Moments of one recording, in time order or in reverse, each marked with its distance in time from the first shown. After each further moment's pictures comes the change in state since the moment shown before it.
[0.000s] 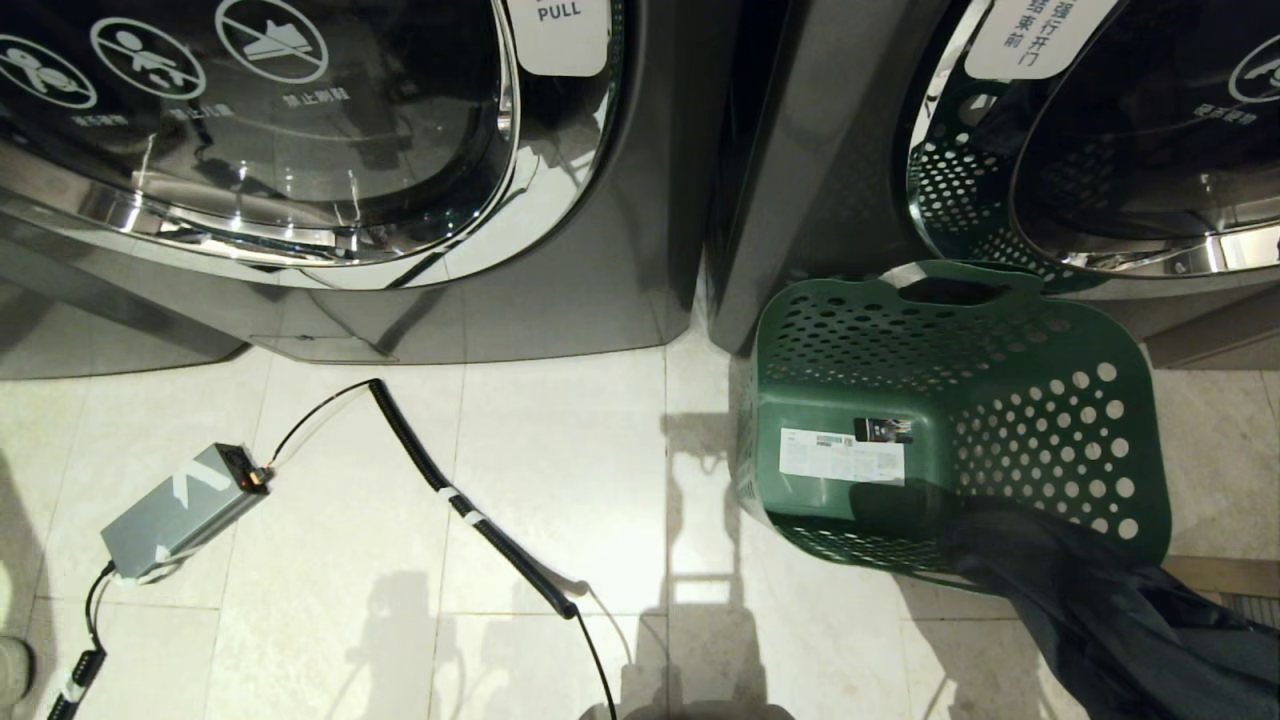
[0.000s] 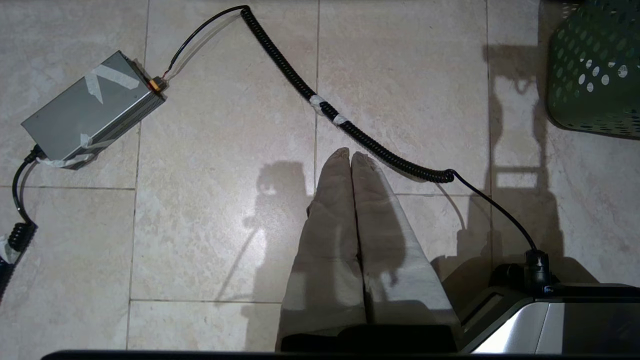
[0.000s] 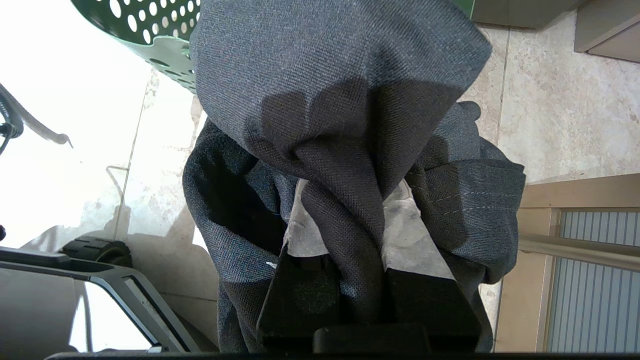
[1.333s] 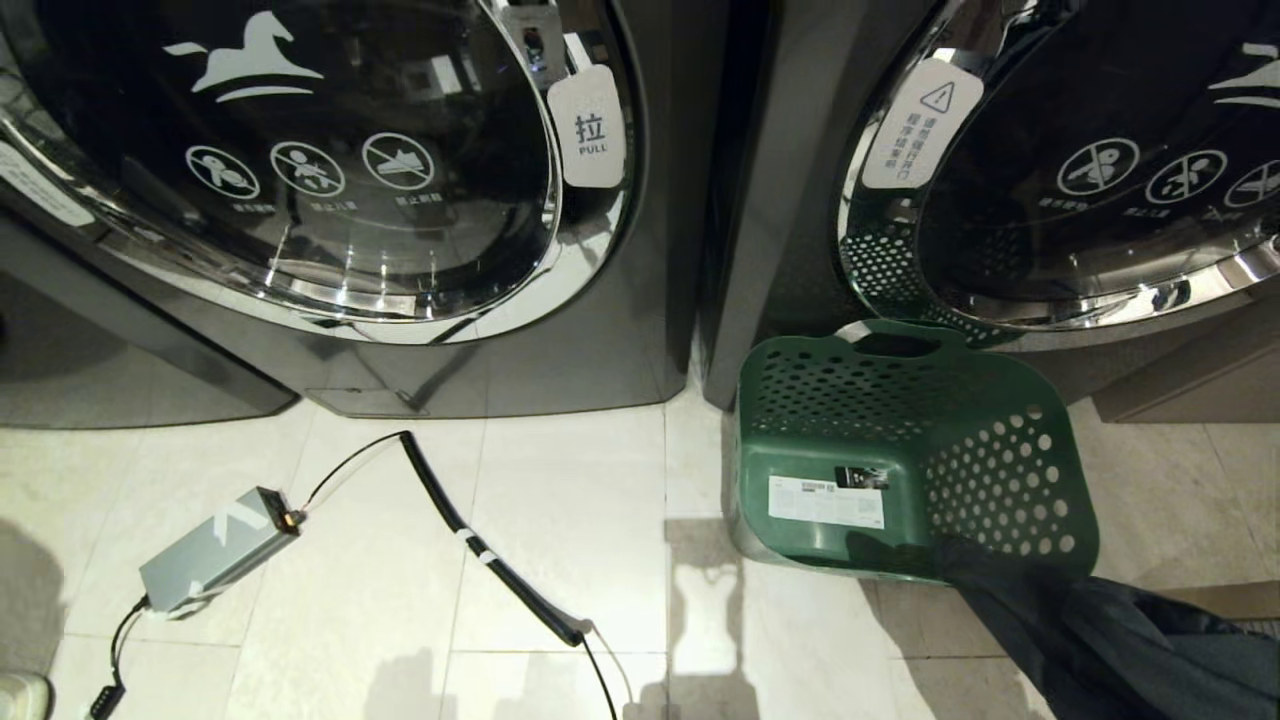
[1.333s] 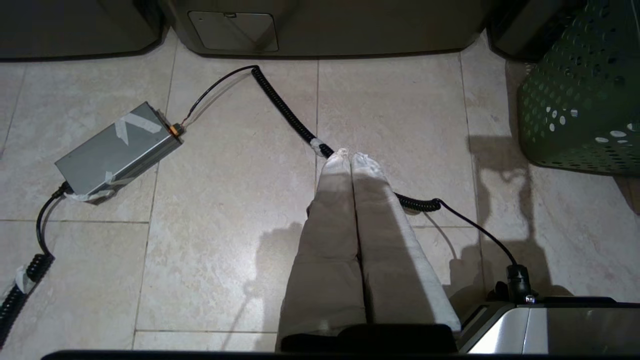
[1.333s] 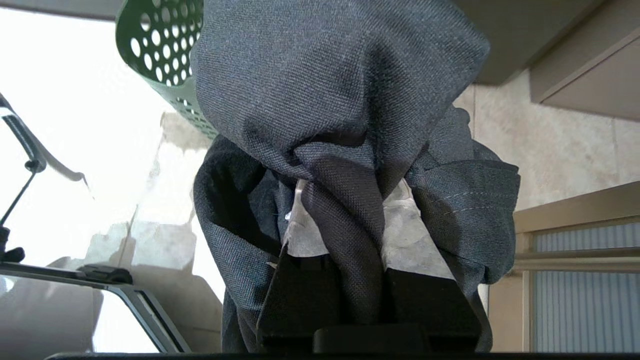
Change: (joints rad) left arm 0.000 0.000 0.000 0.001 -0.001 0.004; right arm 0.000 0.002 0.000 0.000 0.000 0.000
